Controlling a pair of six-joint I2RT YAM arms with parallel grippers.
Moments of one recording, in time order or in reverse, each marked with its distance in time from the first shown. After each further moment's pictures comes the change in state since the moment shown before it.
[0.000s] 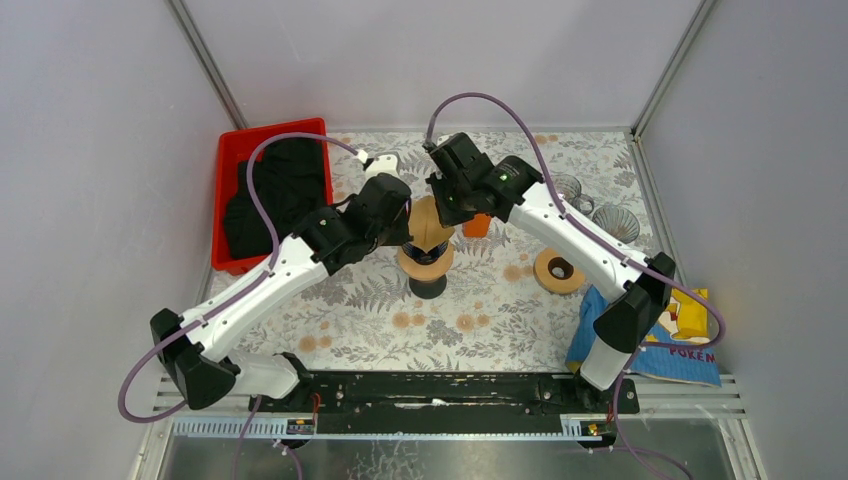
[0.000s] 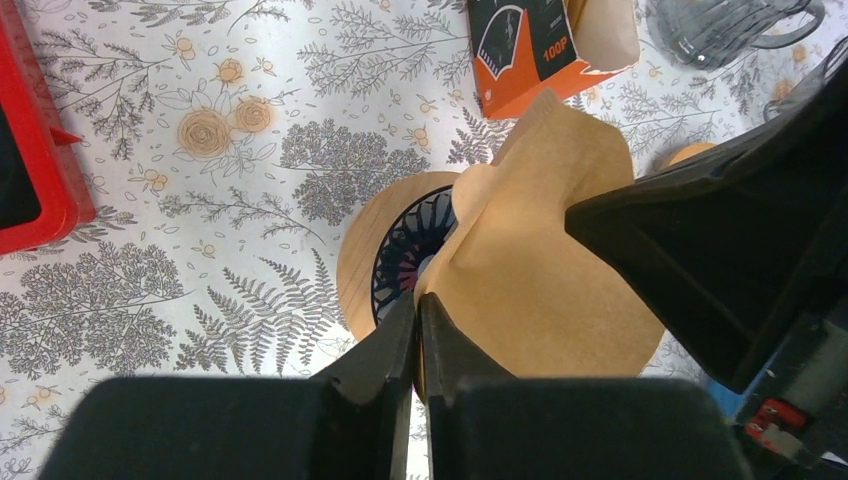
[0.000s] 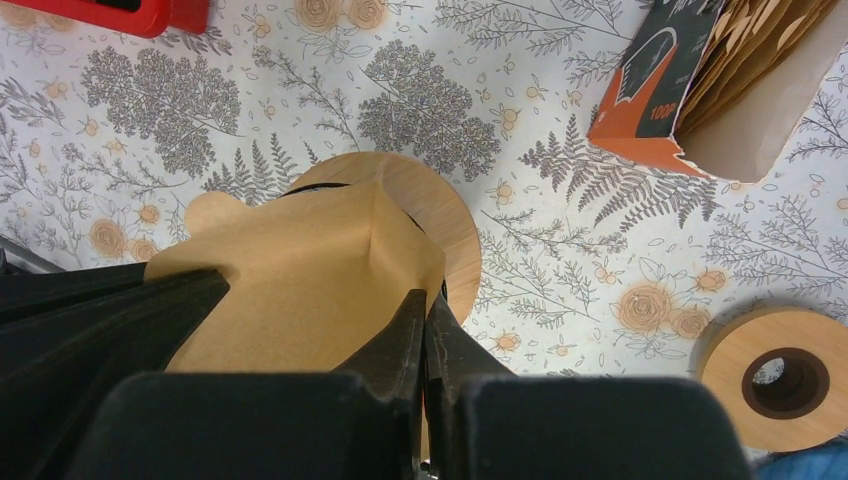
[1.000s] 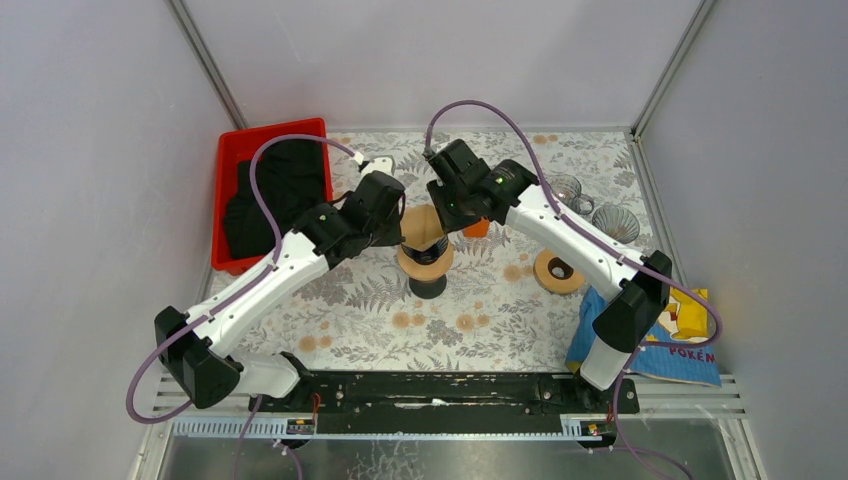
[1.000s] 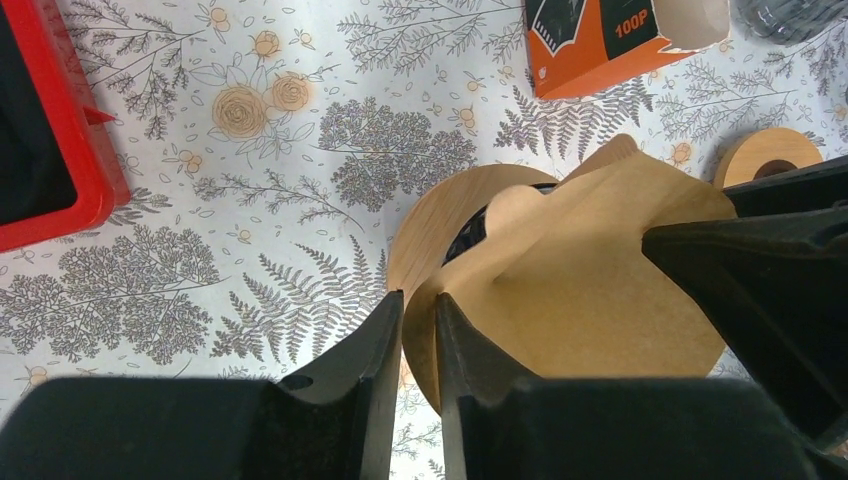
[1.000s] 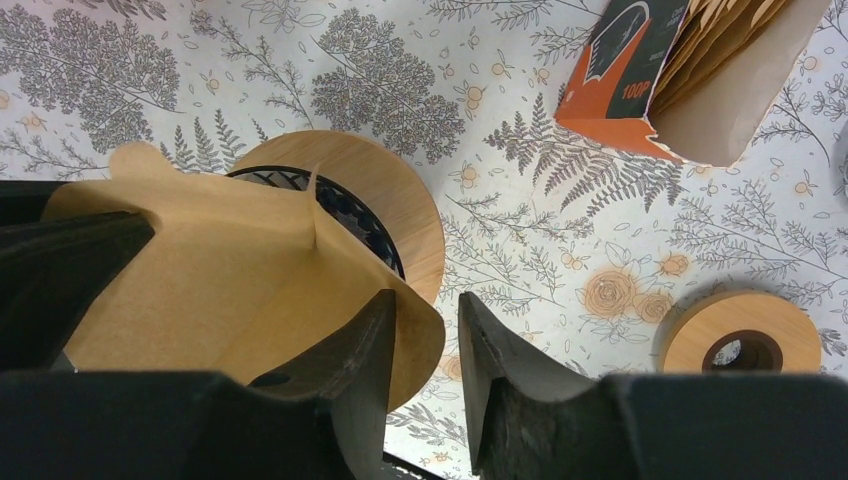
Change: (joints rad) left arm 0.074 0.015 -0.043 -0.012 0.051 0.046; right arm 0.001 0.007 -0.035 -0.013 0.044 -0.049
